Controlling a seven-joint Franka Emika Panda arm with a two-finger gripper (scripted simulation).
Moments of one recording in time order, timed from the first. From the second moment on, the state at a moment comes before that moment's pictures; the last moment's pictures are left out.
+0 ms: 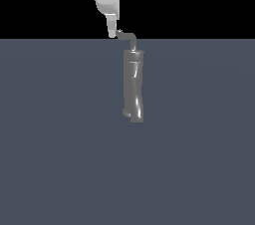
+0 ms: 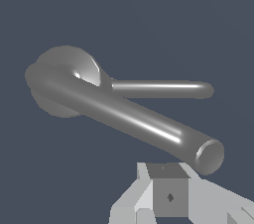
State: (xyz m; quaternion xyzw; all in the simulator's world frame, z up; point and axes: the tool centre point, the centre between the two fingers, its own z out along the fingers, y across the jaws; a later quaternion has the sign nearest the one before) arm -0.035 0.039 0.300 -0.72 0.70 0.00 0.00
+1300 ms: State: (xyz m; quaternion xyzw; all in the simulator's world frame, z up) arm -0.036 -0.032 0.300 -0.73 0.68 0.00 0.00
